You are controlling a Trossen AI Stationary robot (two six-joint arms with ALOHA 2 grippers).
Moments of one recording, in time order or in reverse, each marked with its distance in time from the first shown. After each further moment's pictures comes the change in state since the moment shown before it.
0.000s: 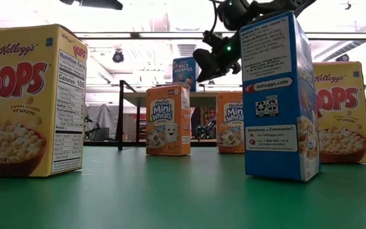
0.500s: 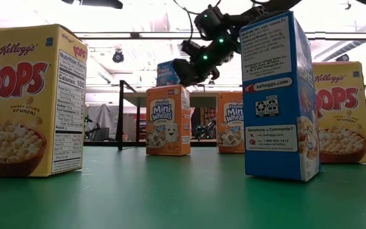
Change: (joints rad) left arm 0.000 0.000 0.003 0.007 0.000 0.018; right arm -0.027 0.239 0.273 -0.052 -0.039 -0.044
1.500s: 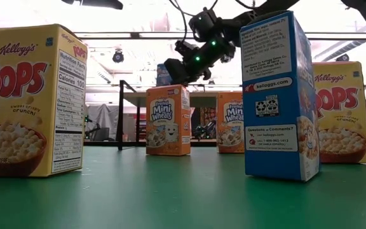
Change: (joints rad) left arm 0.000 0.003 0.000 -0.002 0.000 0.005; right arm -0.021 0.069 0.075 0.059 -0.056 -0.028
